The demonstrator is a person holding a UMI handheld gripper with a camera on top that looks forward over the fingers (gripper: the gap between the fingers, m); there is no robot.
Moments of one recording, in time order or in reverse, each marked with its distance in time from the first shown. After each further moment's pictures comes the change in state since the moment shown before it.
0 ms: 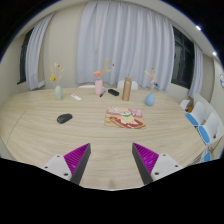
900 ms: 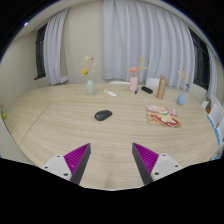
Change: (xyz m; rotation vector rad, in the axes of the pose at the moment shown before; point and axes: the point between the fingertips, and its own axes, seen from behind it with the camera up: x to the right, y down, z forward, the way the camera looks) arm -0.187 0.012 -0.001 -0.031 -0.214 -0.037
